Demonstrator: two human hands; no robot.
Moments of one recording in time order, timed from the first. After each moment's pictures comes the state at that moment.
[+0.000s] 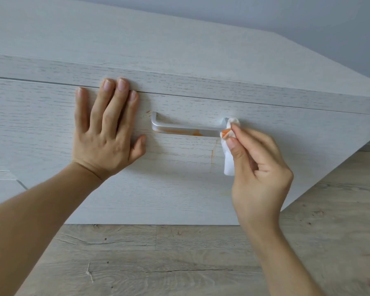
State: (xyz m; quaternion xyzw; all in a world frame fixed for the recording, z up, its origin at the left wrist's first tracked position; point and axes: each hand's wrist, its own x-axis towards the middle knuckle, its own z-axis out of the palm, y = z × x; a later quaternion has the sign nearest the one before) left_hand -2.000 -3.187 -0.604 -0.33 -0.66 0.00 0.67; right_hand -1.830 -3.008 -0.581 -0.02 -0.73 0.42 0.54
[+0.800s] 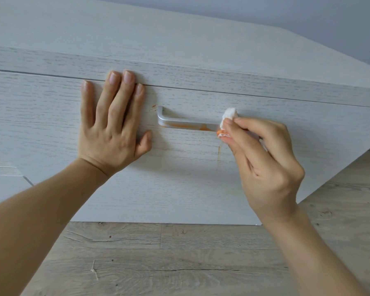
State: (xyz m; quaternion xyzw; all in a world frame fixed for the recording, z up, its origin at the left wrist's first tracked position) left_hand -1.998 -3.186 -0.602 -0.33 -0.67 0.00 0.66; right_hand -1.837 -2.988 -0.574 0.12 -0.78 0.06 0.61
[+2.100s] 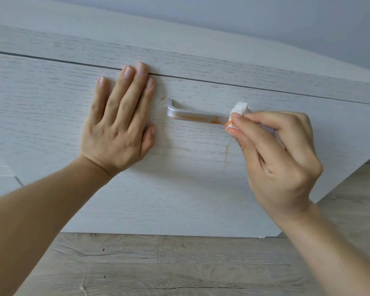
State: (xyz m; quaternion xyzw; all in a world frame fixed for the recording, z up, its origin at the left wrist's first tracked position) left_hand -1.993 -3.186 -0.605 -0.32 -0.68 0.00 0.66; right_hand -1.845 -2.987 -0.575 0.15 -0.74 0.01 0.66
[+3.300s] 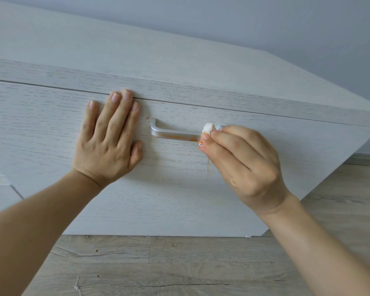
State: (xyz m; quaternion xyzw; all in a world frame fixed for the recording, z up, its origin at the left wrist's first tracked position) left_hand -1.993 -3.184 -0.607 -0.33 -0.67 -0.02 0.66; right_hand -1.847 -2.970 -0.555 0.26 -0.74 -0.09 0.61
